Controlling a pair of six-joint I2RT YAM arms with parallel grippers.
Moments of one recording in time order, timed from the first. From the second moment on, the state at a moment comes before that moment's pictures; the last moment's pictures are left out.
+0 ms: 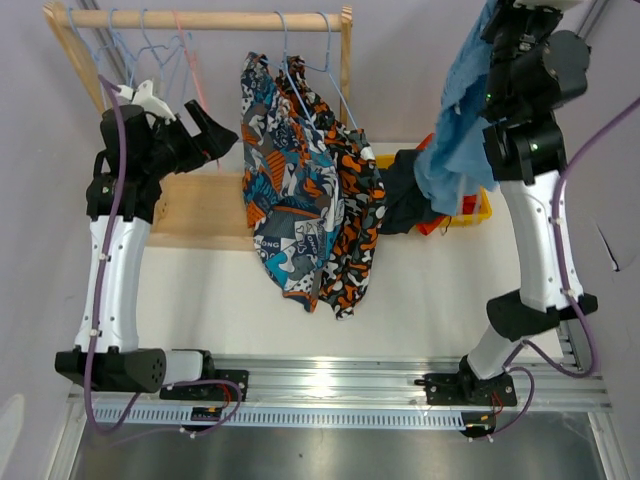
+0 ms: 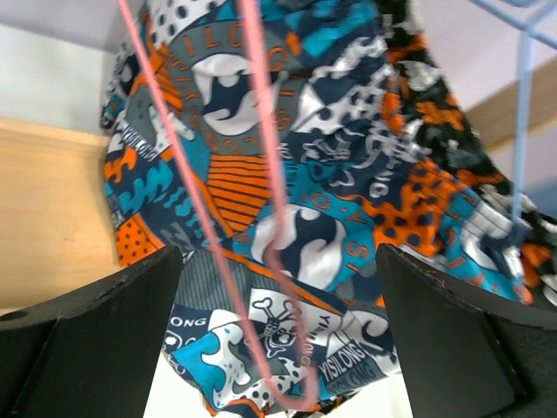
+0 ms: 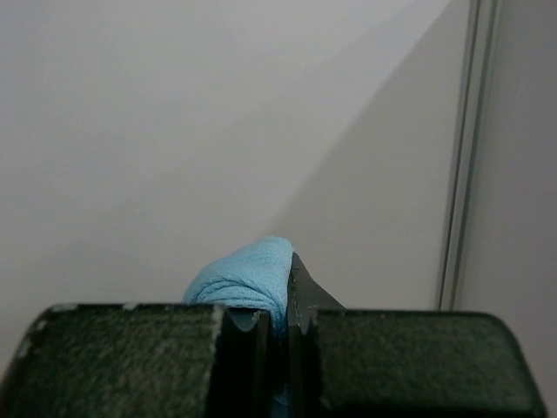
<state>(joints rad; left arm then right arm) -0.01 1.31 1.68 -0.68 0.30 -0.48 0.42 1.66 2.43 -0.13 0.51 -0.29</state>
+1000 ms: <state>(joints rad) -0.17 1.47 2.05 -0.62 0.41 -0.53 0.27 1.49 1.11 0.06 0.31 0.37</state>
